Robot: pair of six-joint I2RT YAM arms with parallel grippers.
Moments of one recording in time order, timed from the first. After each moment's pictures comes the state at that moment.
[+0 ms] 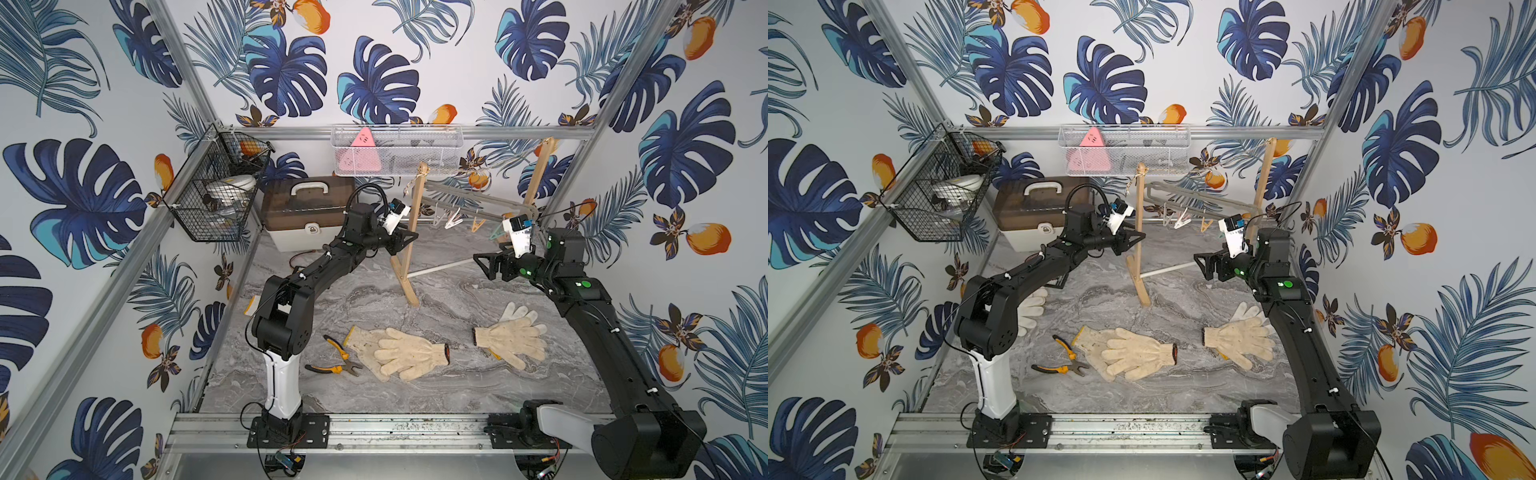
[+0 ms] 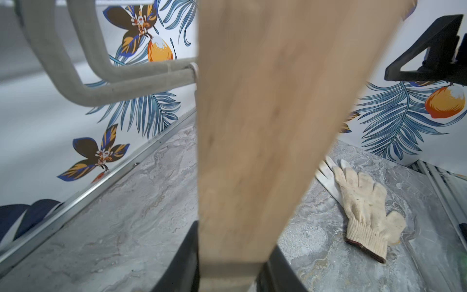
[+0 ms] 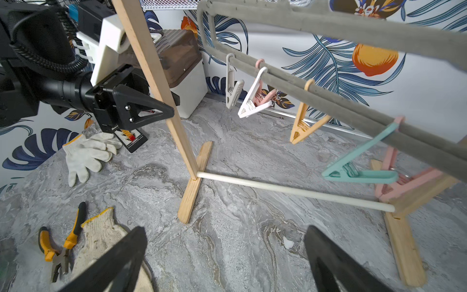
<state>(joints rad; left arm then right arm) -0.32 1.97 1.56 0.11 0.70 0.09 0.04 1.19 1.13 -0.42 -0.50 -0.13</state>
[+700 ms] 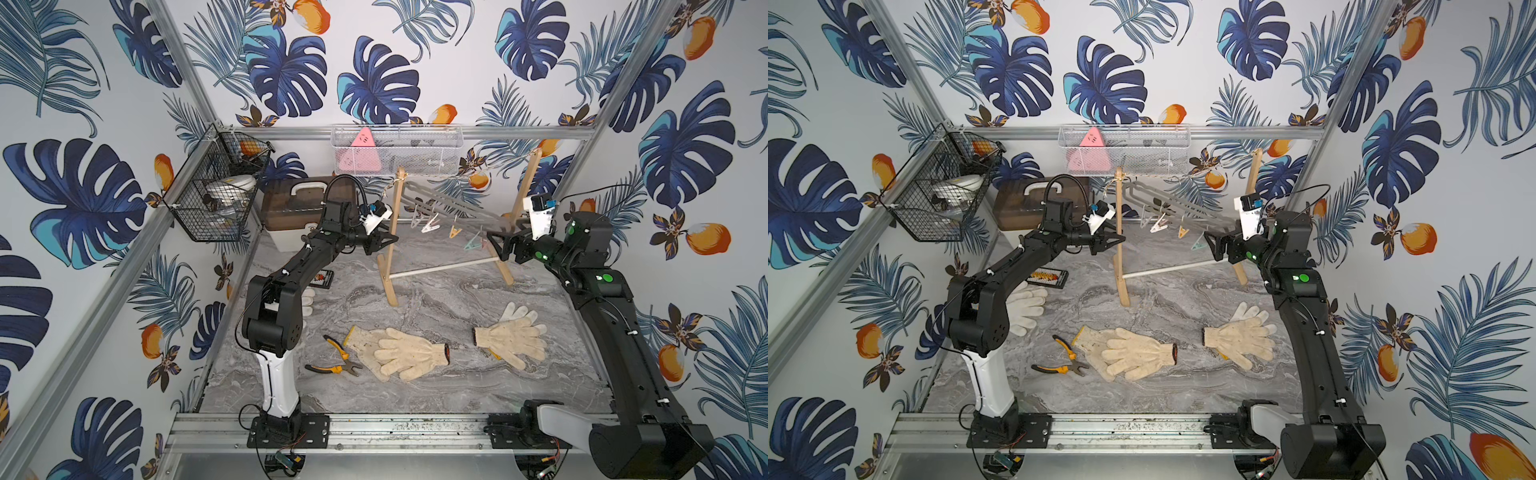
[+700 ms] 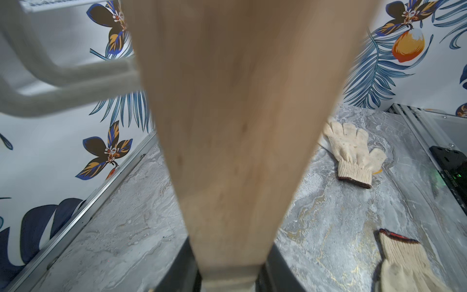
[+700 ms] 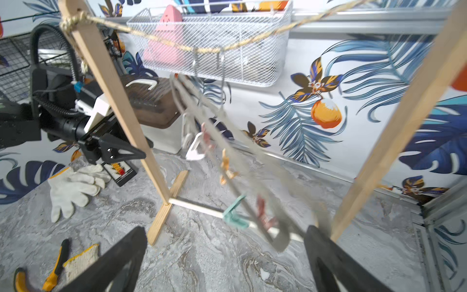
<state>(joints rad) -0.17 1.96 1.61 -0.19 0.94 0.45 -0.01 1.18 1.31 -0.43 -0.47 -0.10</state>
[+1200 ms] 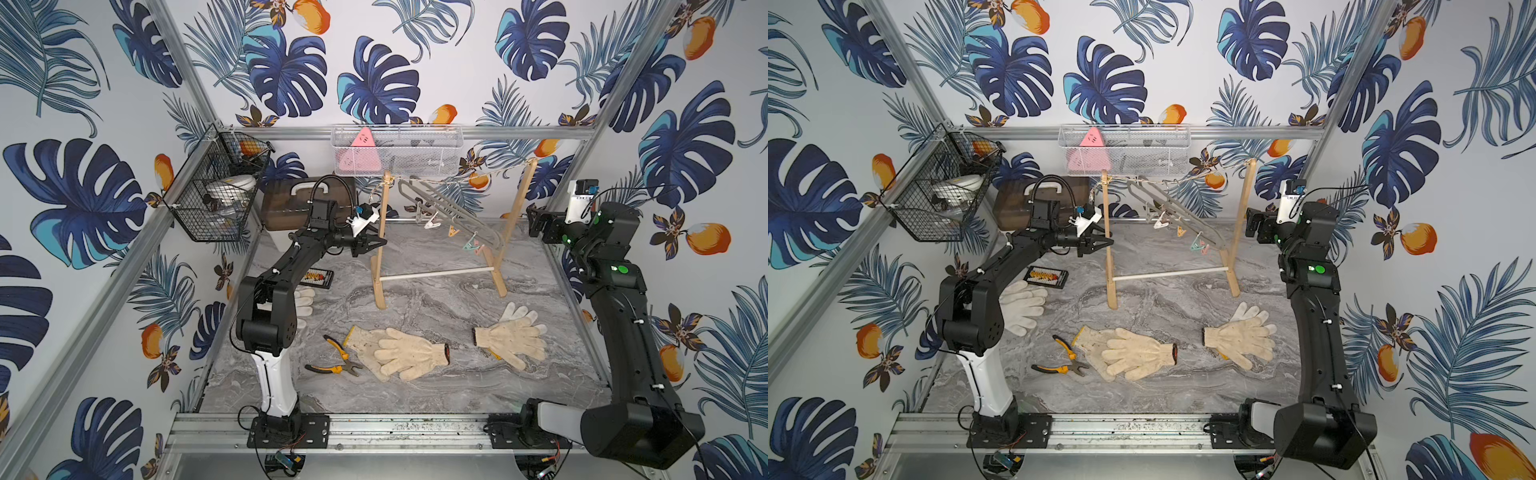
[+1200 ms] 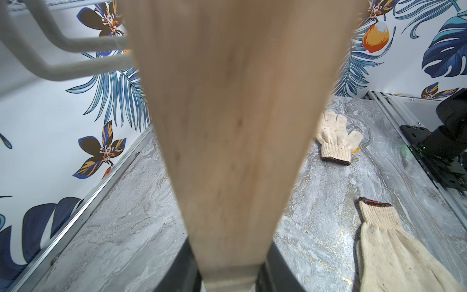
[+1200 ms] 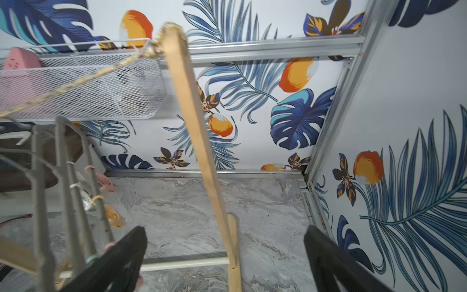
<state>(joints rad) -0.10 1.96 1.62 -0.32 1.06 0.60 -0.18 1.31 1.38 -0.33 -0.25 0.00</state>
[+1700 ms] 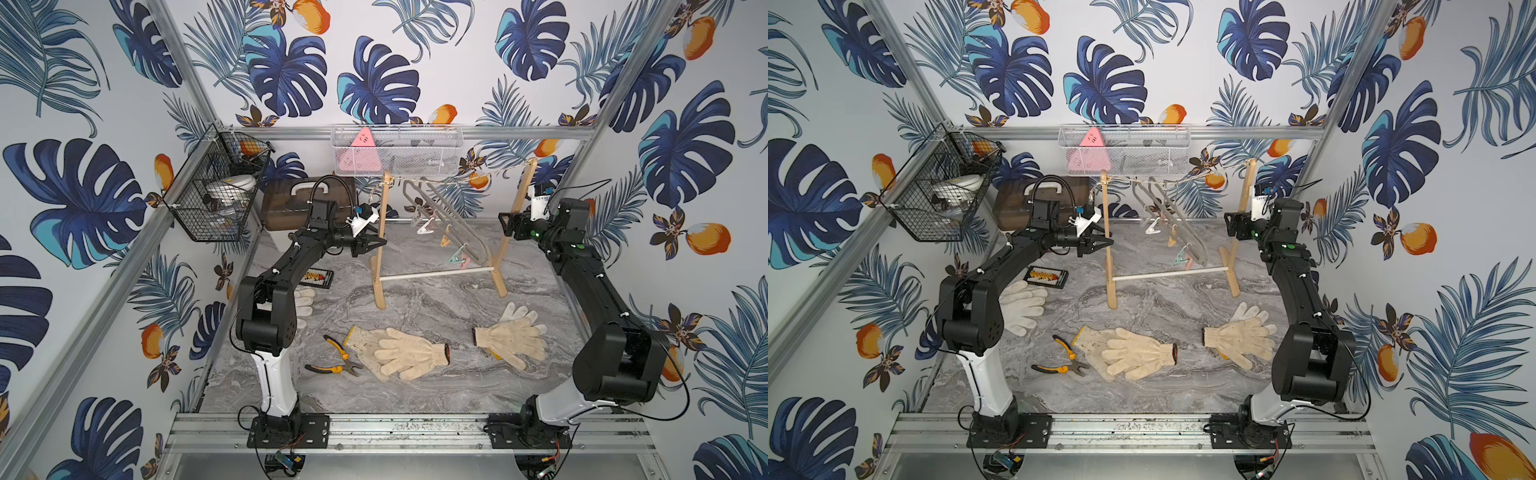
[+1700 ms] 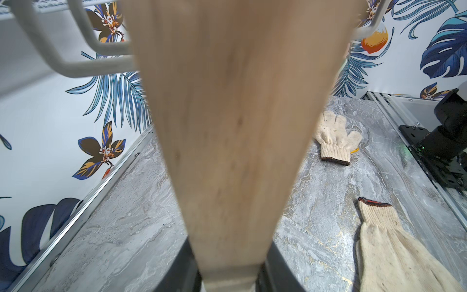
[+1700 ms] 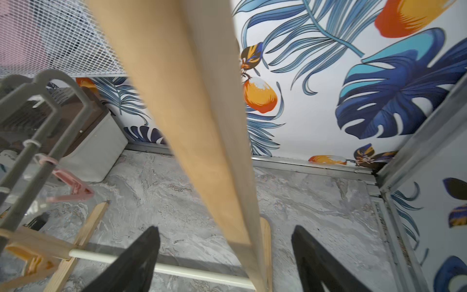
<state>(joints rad) -0.09 1.96 1.61 -0.31 1.06 0.60 -0.11 1.59 1.36 -0.12 -0.37 -0.02</state>
